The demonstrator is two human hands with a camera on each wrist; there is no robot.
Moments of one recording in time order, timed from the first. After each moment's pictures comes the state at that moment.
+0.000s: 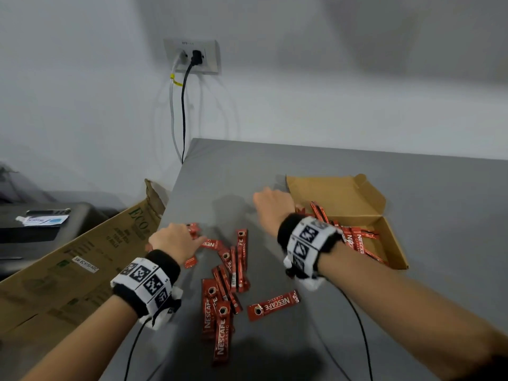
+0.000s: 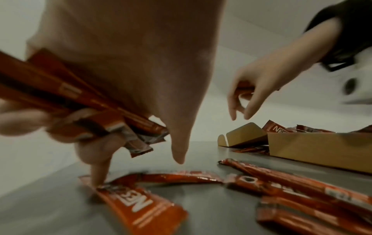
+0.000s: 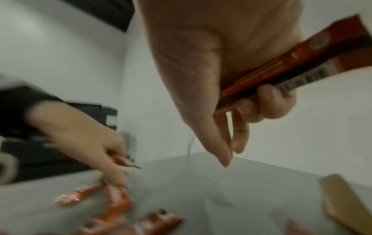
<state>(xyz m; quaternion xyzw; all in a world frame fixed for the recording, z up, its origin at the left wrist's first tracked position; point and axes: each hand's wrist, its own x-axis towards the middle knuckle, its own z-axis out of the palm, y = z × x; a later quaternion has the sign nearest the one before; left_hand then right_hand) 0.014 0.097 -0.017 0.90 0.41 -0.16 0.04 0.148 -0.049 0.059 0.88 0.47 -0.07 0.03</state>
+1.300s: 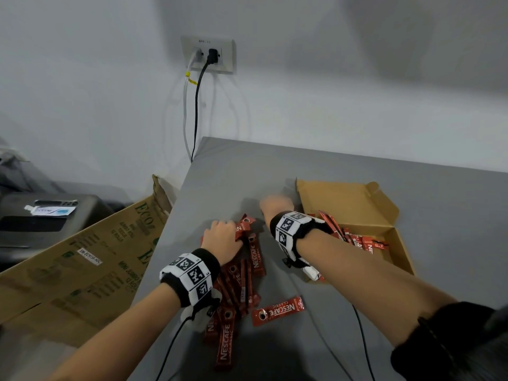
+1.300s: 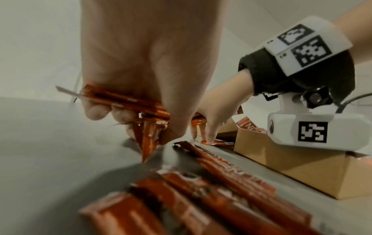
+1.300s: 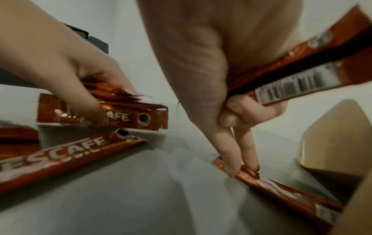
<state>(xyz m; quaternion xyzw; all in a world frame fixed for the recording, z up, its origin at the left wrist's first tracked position) 0.058 0.061 -0.038 0.94 0.29 -0.09 0.17 0.181 -0.009 0.005 0.87 0.45 -0.12 0.17</state>
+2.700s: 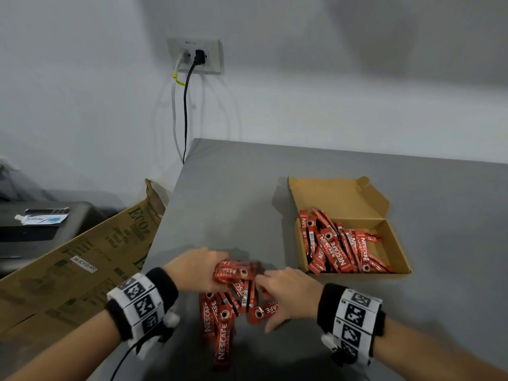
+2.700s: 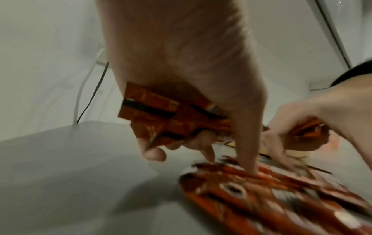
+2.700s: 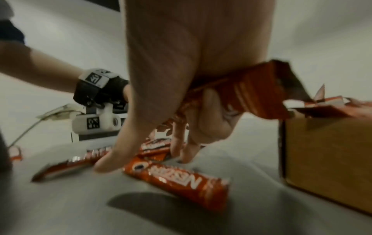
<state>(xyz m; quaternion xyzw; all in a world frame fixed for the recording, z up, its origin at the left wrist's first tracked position) 0.000 0.068 -0.019 0.96 0.04 -0.20 0.20 0.100 -0.130 0.000 0.73 0.62 -0.28 0.05</state>
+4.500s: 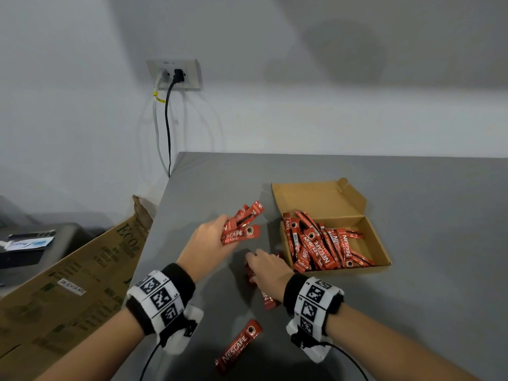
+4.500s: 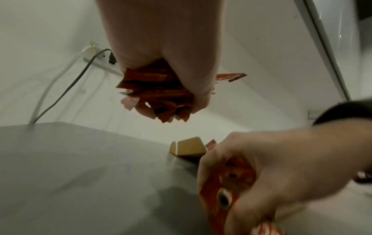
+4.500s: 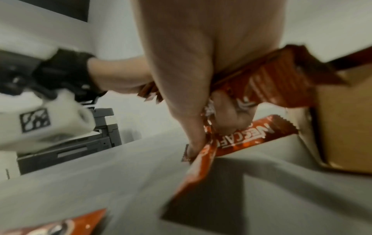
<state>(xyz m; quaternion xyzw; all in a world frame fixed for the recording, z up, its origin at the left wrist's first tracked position) 0.039 0.035 0.012 0.94 0.14 0.13 0.30 0.109 -0.107 -0.021 0.85 0.48 -0.21 -0.04</state>
